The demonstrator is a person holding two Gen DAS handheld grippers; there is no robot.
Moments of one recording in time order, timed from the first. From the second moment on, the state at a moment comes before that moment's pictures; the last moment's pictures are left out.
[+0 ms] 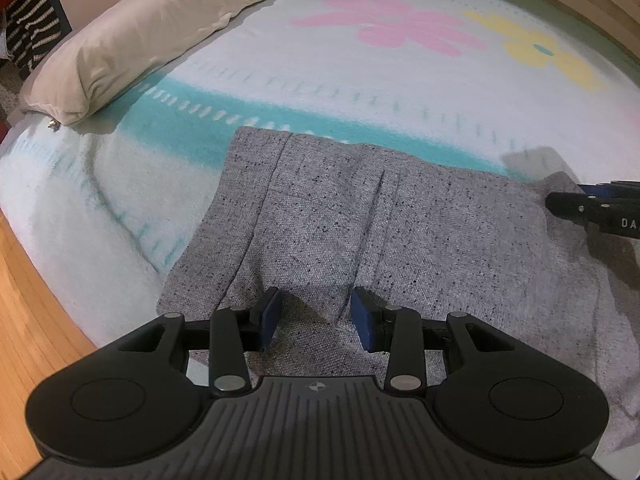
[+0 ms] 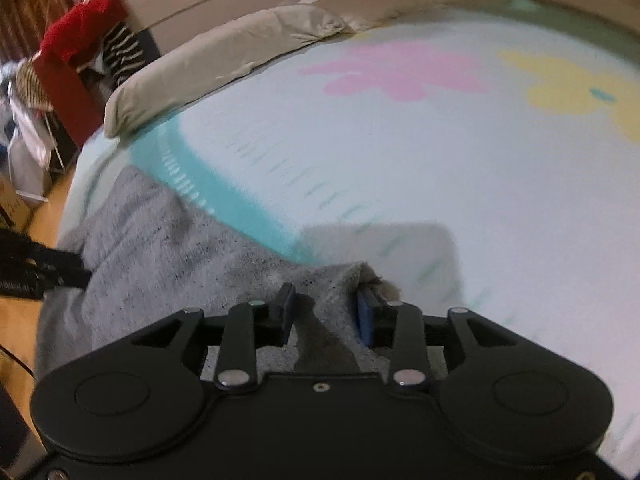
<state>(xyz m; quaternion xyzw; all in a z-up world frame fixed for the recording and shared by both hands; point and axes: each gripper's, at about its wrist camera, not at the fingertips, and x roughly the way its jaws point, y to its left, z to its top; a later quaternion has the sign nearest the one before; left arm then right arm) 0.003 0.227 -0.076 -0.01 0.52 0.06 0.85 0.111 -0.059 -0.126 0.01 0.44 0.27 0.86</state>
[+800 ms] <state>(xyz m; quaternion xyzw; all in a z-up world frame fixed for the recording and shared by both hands) -0.029 0.155 -0.075 0.01 0.53 -0.04 0.85 -0.068 -0.073 -0.088 -0.14 0.47 0.22 0.85</state>
